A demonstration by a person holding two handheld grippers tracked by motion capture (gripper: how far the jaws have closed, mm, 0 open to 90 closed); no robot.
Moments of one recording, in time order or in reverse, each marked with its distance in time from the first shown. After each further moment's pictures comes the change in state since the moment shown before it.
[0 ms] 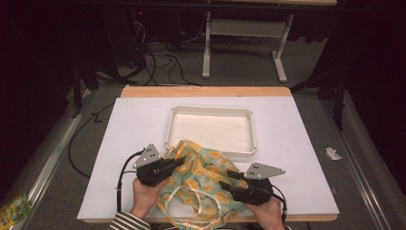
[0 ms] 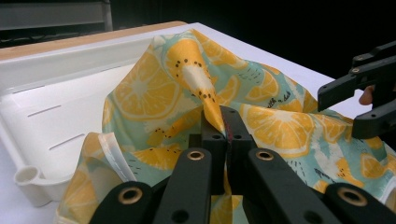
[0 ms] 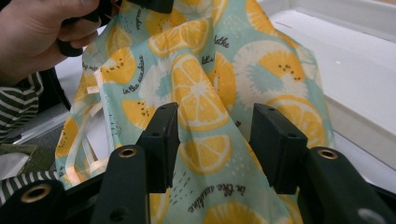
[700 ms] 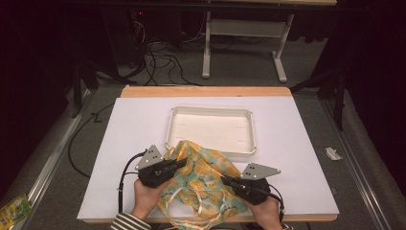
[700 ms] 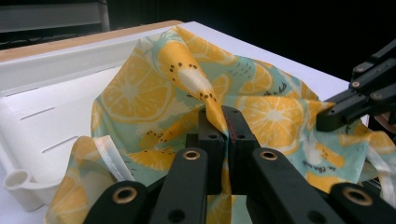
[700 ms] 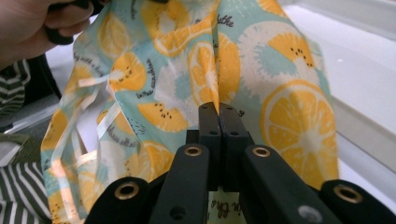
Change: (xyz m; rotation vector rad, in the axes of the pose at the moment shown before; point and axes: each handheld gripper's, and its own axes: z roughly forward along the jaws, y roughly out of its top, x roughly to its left) left arm -0.005 -0.001 0.001 0.005 -0.004 0.017; right arm -0.002 -0.003 0.005 0.011 -0.012 -0.038
